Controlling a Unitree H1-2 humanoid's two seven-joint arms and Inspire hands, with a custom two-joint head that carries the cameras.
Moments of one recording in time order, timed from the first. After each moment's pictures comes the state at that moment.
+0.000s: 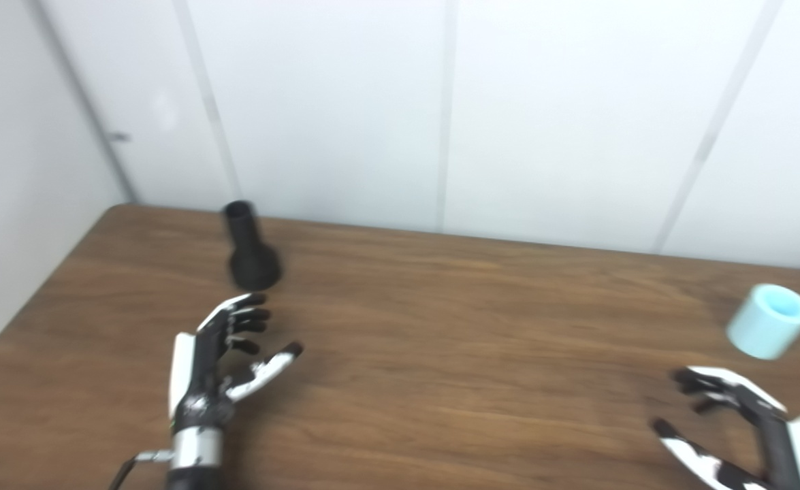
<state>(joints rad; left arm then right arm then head) 0.00 0.10 0.17 -0.08 0.37 -0.07 0.25 0.14 -0.22 -0.10 -0.10 -0.35 -0.39 -0.20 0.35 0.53</state>
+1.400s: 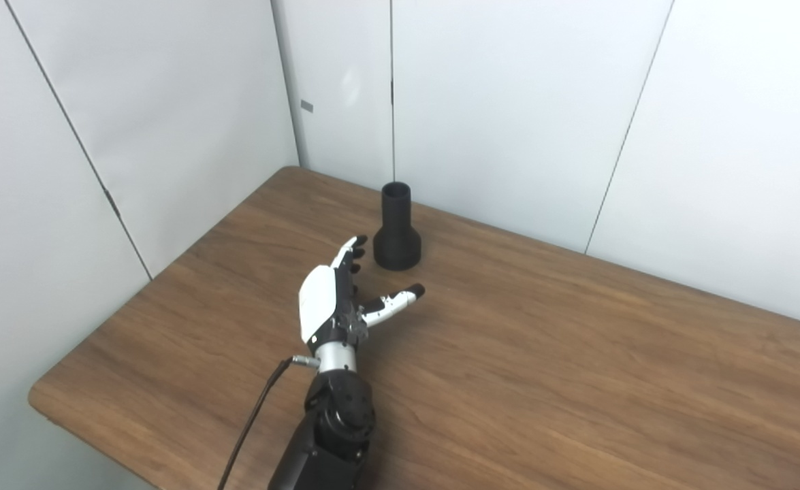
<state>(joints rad) -0.20 0.08 0.15 0.01 0.53 0.32 0.41 0.06 -0.29 -0.18 0.04 -0.12 -0.37 -0.05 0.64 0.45</state>
